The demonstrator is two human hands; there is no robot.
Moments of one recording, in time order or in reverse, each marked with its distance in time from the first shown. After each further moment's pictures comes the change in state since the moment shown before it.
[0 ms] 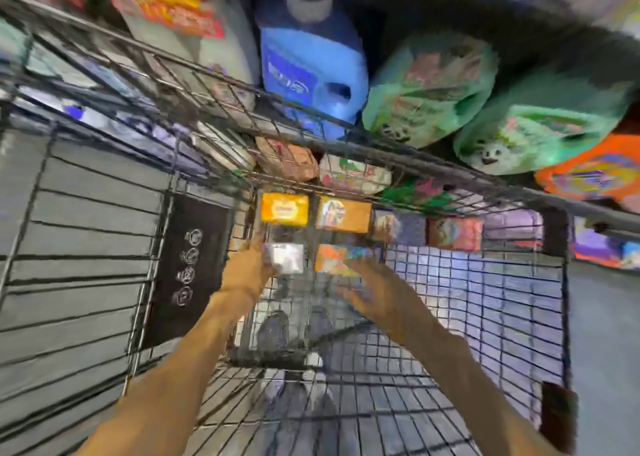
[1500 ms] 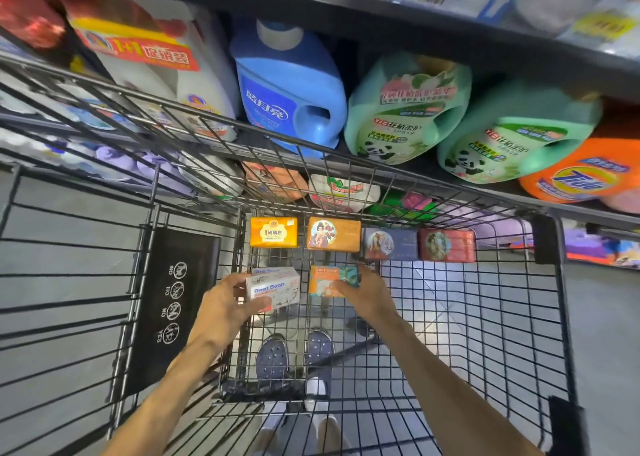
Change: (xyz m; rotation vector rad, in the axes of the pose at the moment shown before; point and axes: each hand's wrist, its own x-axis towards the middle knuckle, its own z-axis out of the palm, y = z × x) left_hand -0.029 -0.023 -0.012 -0.428 0.026 0.080; right_hand 0.087 0.058 0.059 0.454 0.174 0.413
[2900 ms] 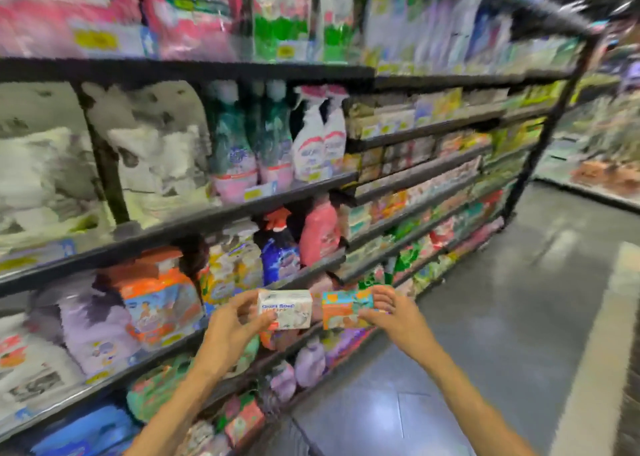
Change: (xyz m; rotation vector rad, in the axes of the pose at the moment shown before) left_hand -0.365 0.534 0.054 -0.030 -0.413 1.034; right_hand -0.523 0.074 -0.439 0.737 0.892 -0.391
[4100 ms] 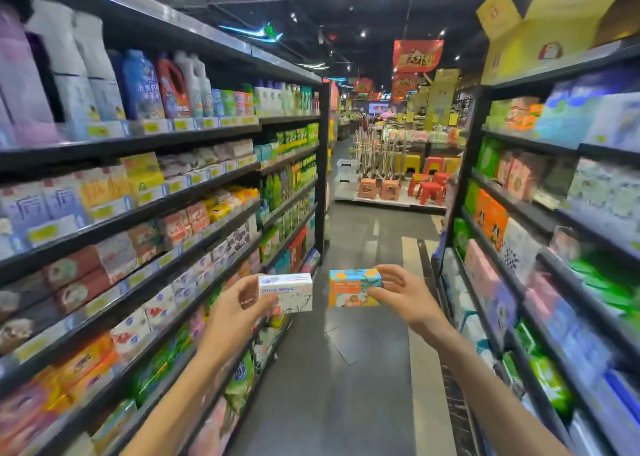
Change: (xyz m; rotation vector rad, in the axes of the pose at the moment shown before) left_hand 0.418 0.276 0.690 -0.136 -0.461 0.408; right_hand 0.202 0.071 -0.704 -0.025 0.672 -0.077
